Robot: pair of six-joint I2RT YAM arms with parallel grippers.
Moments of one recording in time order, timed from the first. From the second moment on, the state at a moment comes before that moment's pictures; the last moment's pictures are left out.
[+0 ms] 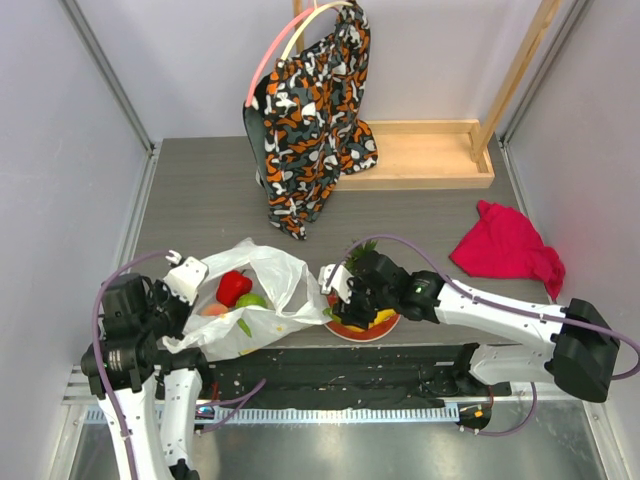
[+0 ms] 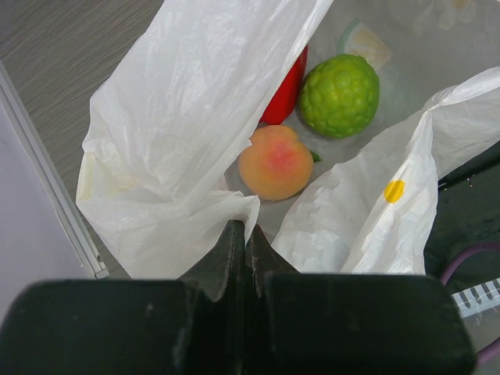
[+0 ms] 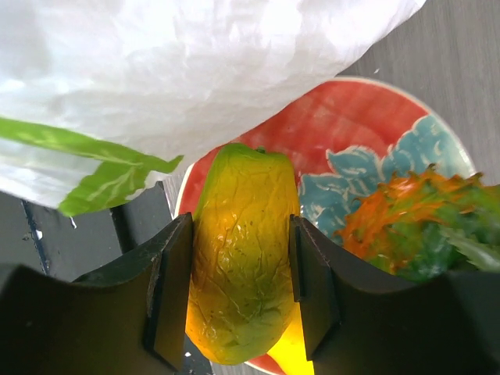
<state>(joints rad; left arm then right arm) 0.20 0.47 1.01 -1.35 0.36 0.63 0.99 1.18 0.74 -0.37 -0.21 -0.31</state>
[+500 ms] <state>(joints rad) 0.20 0.47 1.01 -1.36 0.36 0.63 1.00 1.19 0.70 -0.40 -0.14 -0.29</state>
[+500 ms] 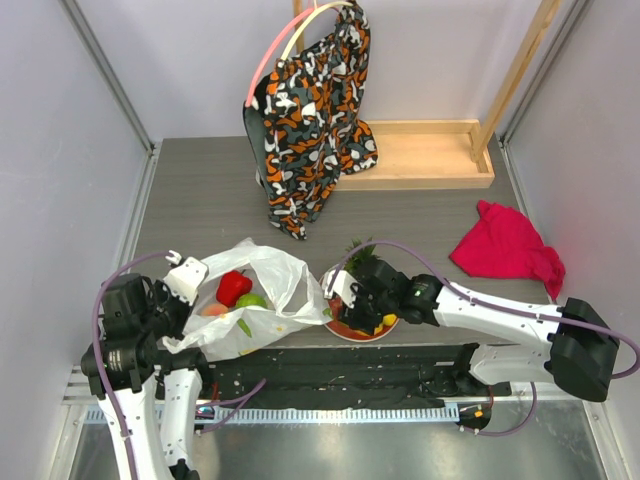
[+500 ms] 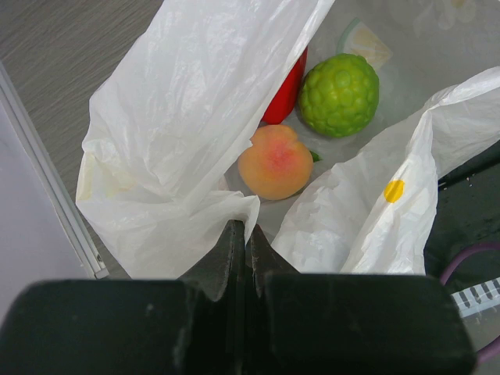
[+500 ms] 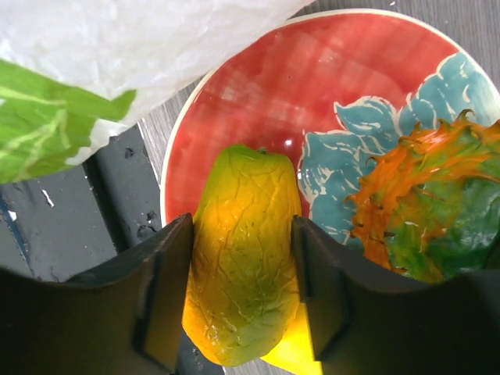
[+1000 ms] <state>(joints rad) 0.20 0.47 1.01 -1.36 0.36 0.65 1.00 1.07 0.92 -0.67 -0.31 -0.33</state>
